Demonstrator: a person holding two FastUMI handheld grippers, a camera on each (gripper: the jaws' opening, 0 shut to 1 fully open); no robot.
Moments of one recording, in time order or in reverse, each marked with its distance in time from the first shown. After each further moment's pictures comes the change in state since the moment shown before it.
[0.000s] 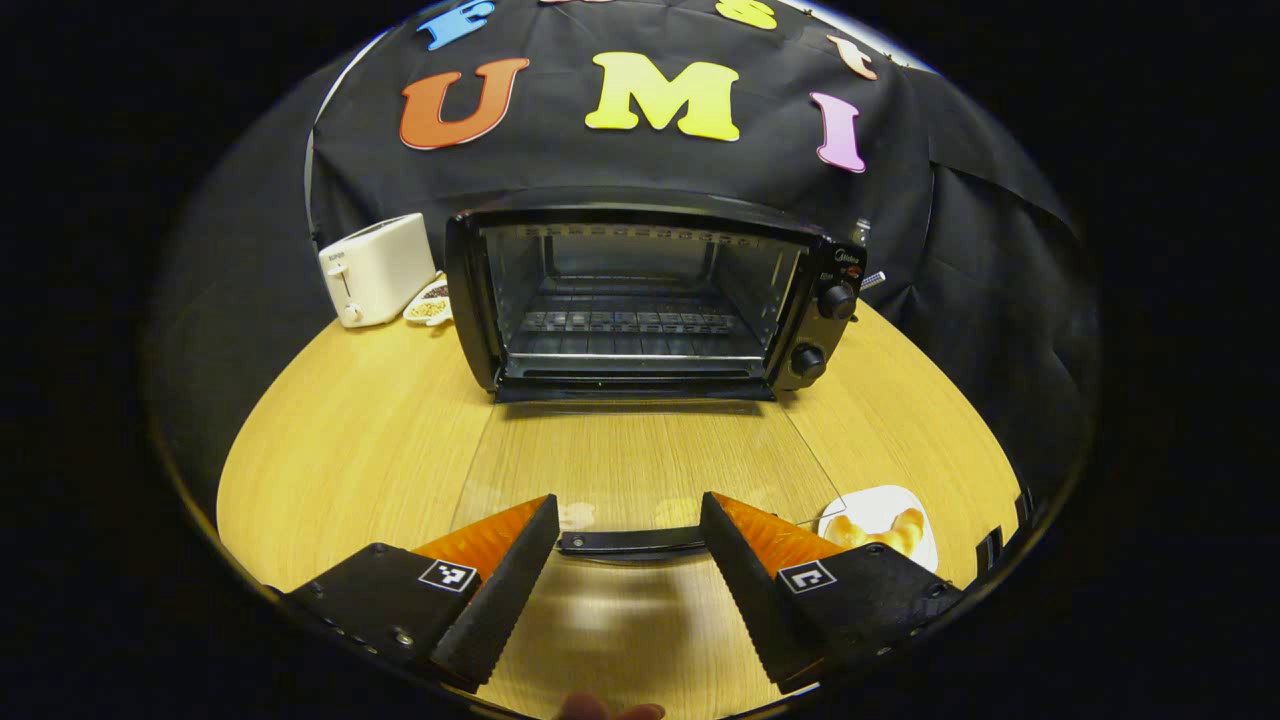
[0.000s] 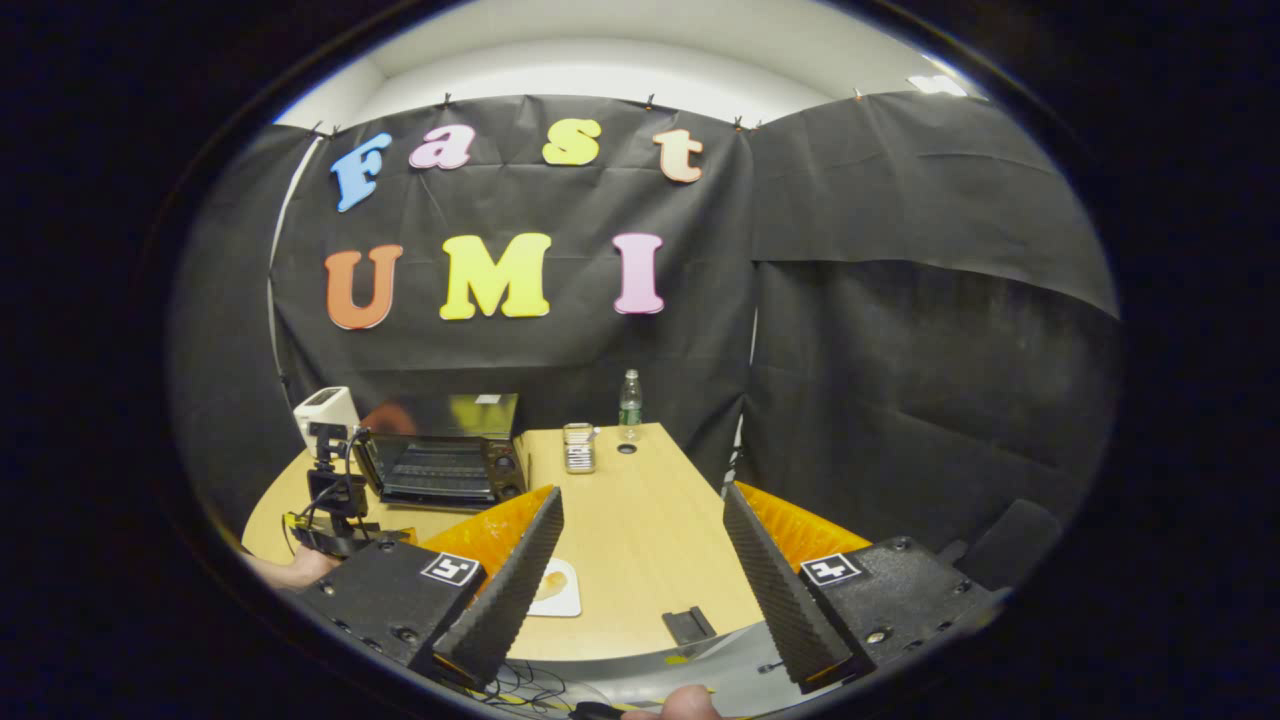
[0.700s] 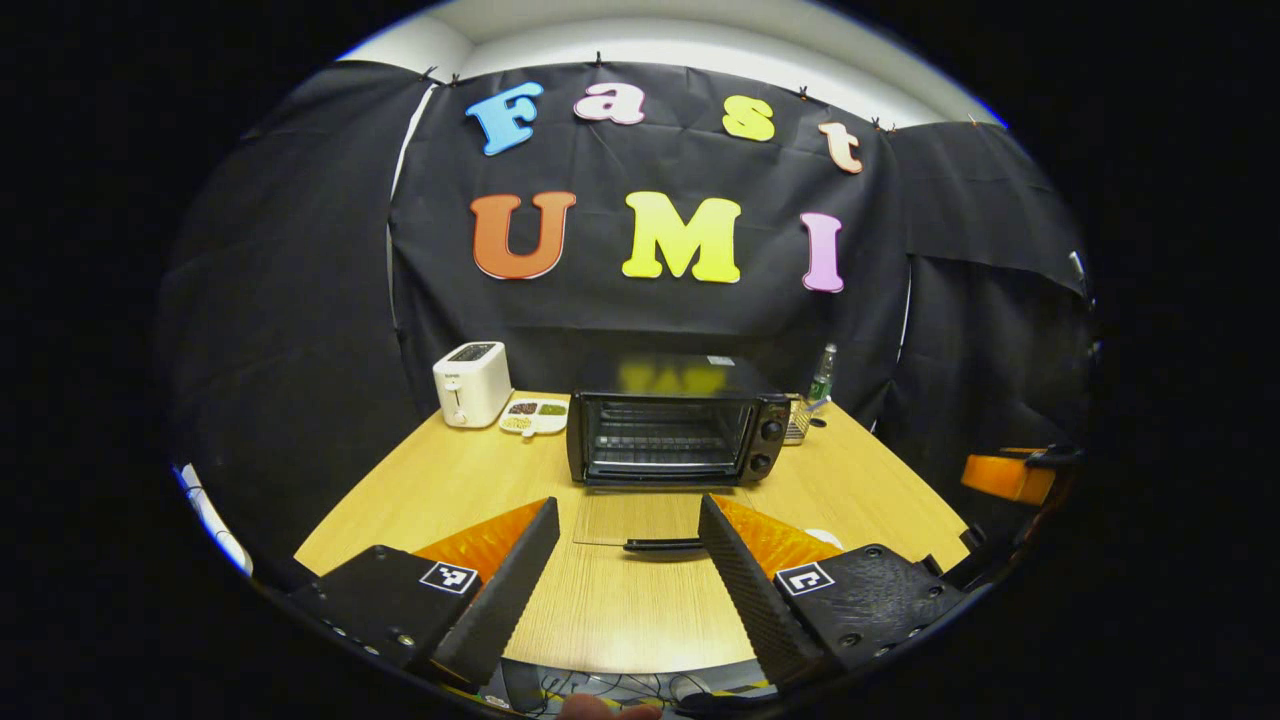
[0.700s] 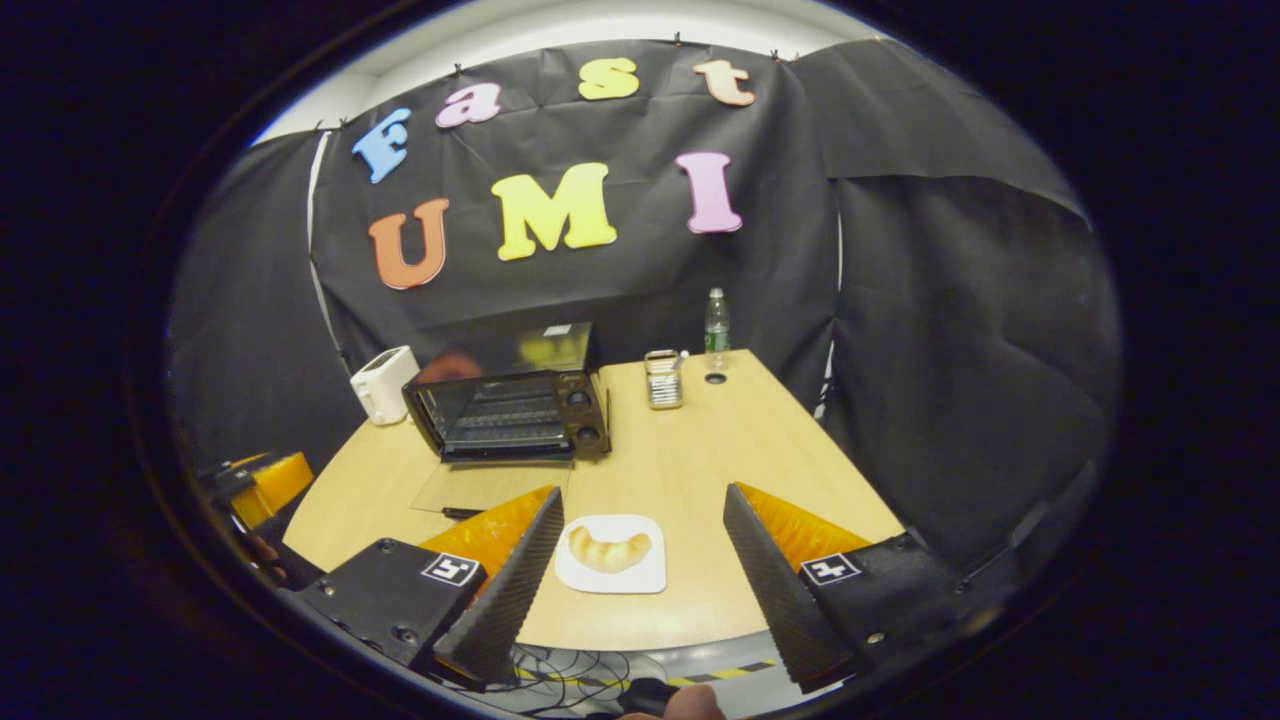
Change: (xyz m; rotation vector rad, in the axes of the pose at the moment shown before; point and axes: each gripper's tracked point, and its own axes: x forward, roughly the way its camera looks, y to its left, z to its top) left arm -0.209 0.011 0.080 -0.016 -0.320 0.081; right arm 0.078 0.072 -0.088 0.065 0.226 0.236
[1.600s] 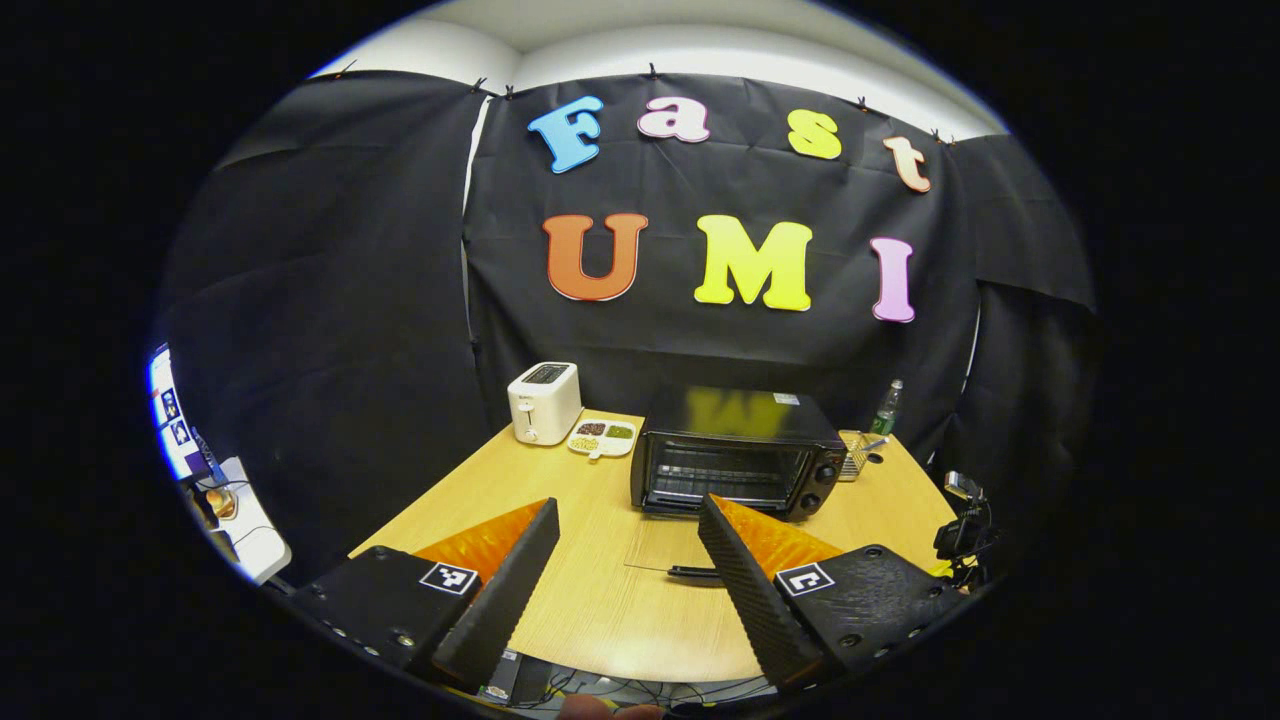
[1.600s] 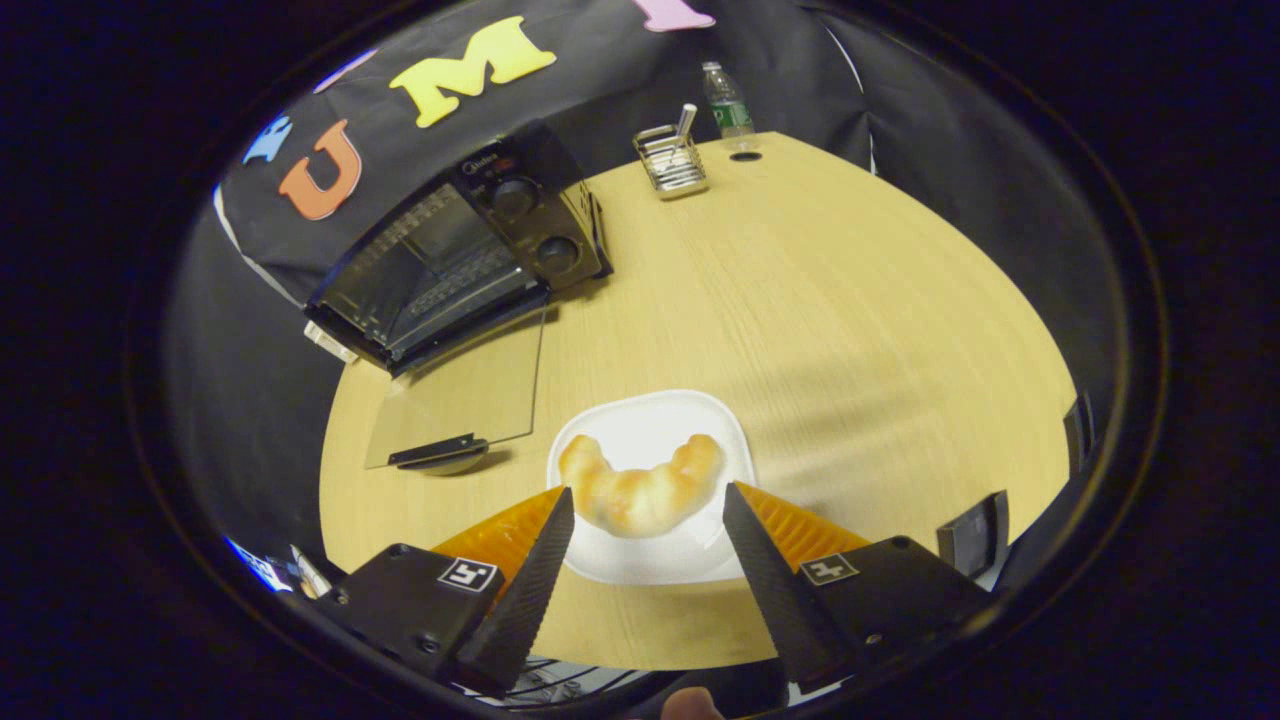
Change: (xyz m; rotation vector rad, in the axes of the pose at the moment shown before) left arm 0.006 0.028 0.041 -0.041 0.018 0.243; right arm 0.180 0.017 -0.151 0.258 0.553 0.078
